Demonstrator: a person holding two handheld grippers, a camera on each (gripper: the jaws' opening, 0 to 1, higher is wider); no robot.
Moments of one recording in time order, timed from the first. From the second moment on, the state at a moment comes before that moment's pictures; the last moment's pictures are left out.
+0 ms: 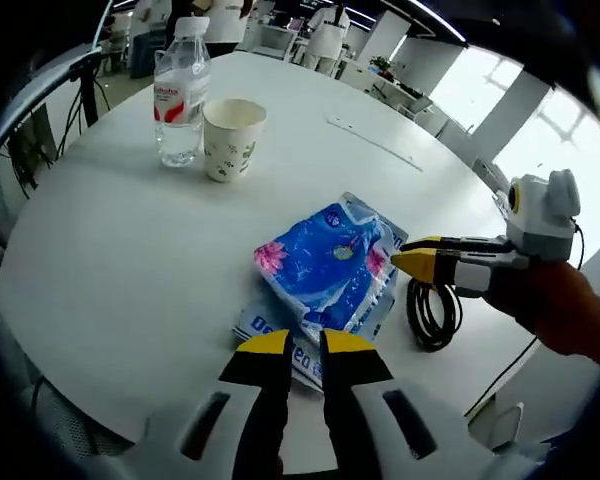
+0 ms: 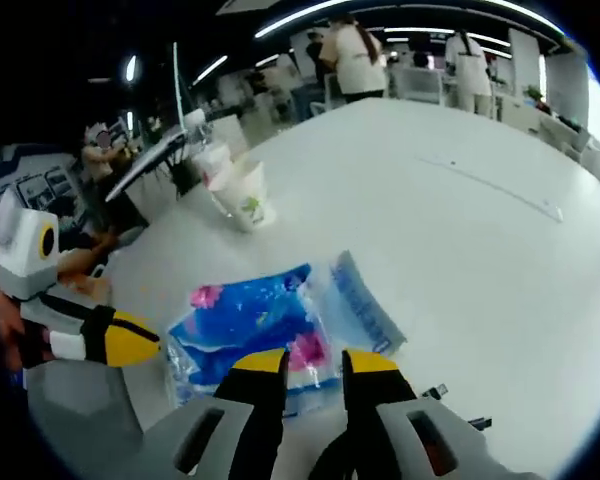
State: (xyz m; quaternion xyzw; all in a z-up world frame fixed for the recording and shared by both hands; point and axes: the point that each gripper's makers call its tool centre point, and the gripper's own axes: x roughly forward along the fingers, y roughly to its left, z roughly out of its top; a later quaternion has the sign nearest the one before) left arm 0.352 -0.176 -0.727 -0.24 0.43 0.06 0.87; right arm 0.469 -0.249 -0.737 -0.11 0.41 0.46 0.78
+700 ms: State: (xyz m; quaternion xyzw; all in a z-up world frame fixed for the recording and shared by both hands) left arm 0.360 -0.181 -0.746 -0.22 0.45 0.07 0.86; right arm 0.471 -0.250 -0.746 -0.07 0.44 0.44 0.78
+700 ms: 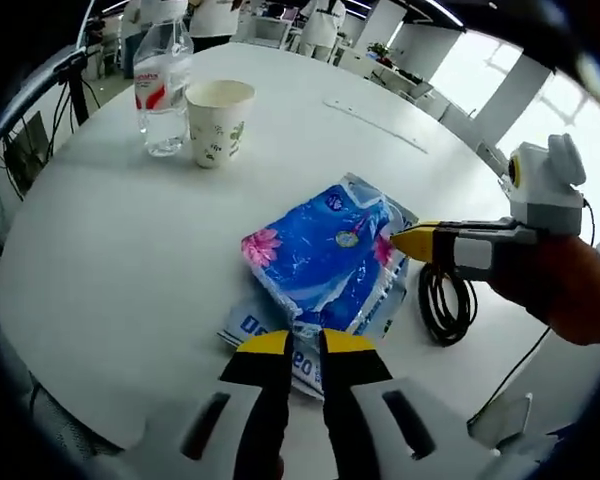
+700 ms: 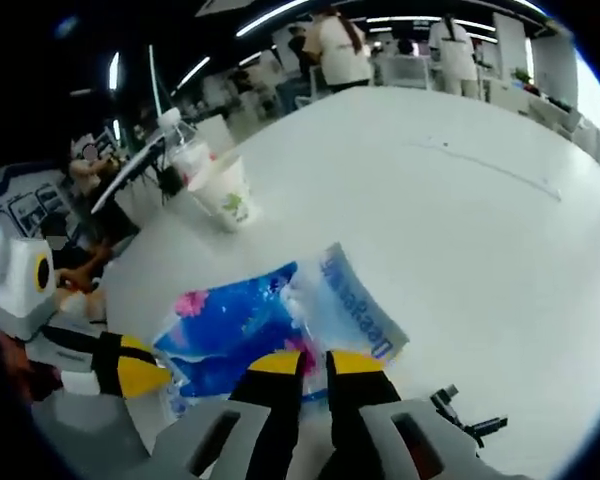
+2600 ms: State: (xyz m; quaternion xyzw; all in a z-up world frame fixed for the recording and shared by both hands) left arm 0.348 -0.194 -0.746 -0.15 0.43 0.00 0.89; right arm 0.377 -0.315 -0.753 0.07 0.47 0.33 0.82
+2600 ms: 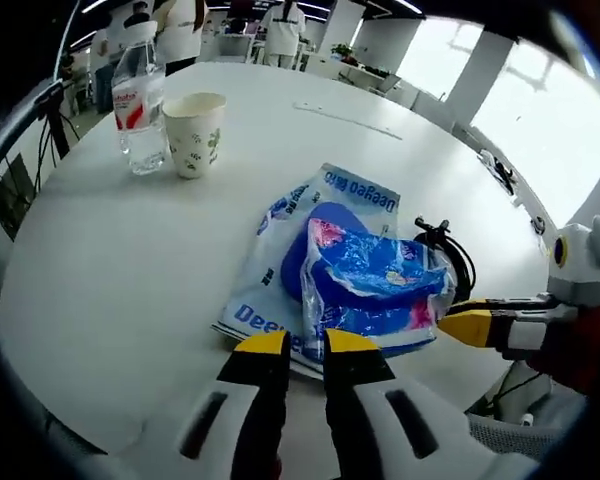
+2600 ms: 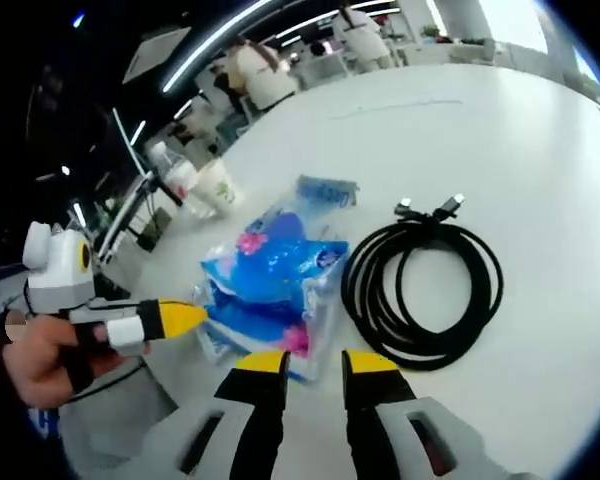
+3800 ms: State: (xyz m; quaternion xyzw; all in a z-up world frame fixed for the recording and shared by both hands) left arm 0.342 -0.228 -0.732 -0.13 0.42 -0.05 0.89; right arm 0.376 -0.348 -0.737 0.09 0.42 0.31 0.85
